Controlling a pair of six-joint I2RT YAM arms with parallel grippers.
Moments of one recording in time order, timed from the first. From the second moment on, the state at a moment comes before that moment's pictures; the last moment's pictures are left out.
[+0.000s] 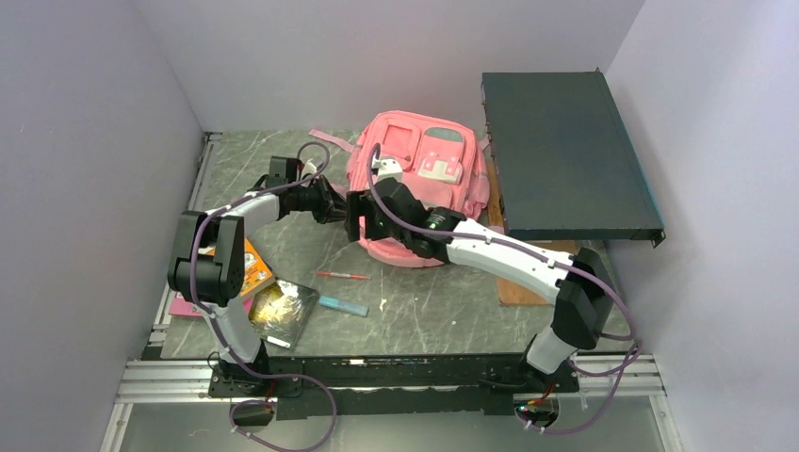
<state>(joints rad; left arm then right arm) -0.14 1.82 1.11 -0.11 0.88 -0.81 0.97 1.61 1.33 -0.29 0.27 0.53</state>
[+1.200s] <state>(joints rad) -0.19 1.75 1.11 -0.12 0.91 -0.88 1.07 1.80 1.15 0.21 0.38 -0.84</state>
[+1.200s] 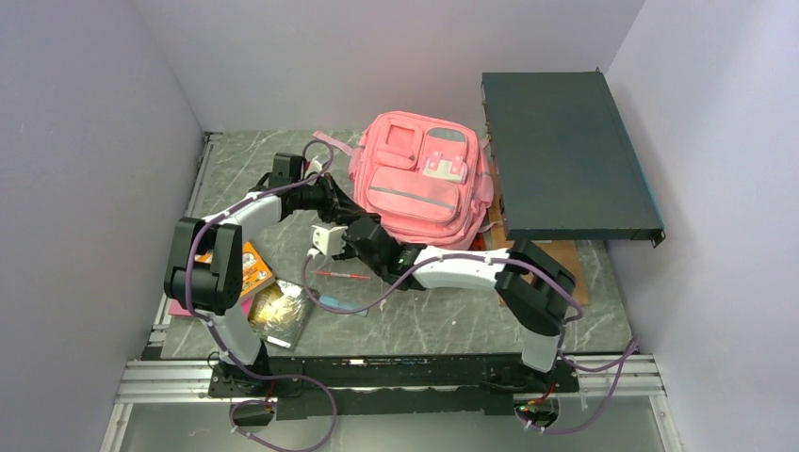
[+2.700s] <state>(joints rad) -0.17 1.75 1.11 -0.15 1.00 -0.90 0.98 1.69 1.18 0.08 0.40 0.34</state>
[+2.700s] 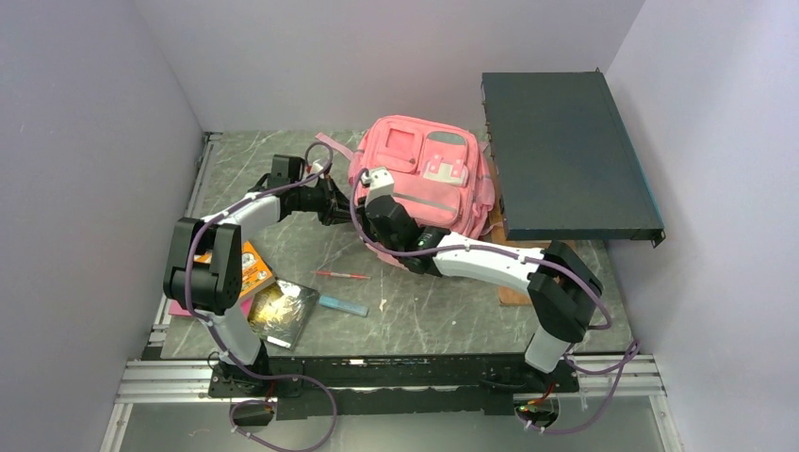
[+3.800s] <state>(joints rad) -0.17 1.79 1.11 -0.24 1.07 -0.90 1.06 1.47 0.90 0.23 0.38 0.00</state>
